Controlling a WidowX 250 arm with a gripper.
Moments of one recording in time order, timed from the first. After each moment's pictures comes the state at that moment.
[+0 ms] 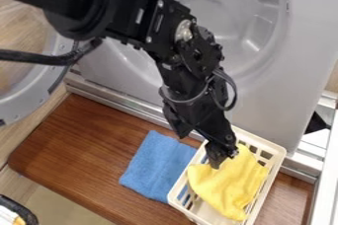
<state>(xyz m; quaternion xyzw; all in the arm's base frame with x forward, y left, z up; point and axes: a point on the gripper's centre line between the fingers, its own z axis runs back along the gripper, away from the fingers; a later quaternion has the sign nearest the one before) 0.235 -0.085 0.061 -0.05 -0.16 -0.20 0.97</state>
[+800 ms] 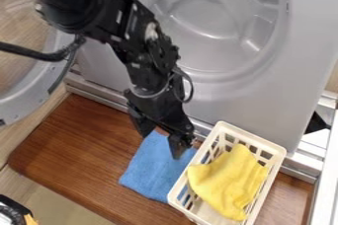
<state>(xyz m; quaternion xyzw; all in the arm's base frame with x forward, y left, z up) 0.245 -0.024 0.022 -0.02 -0.11 -0.12 0.99</state>
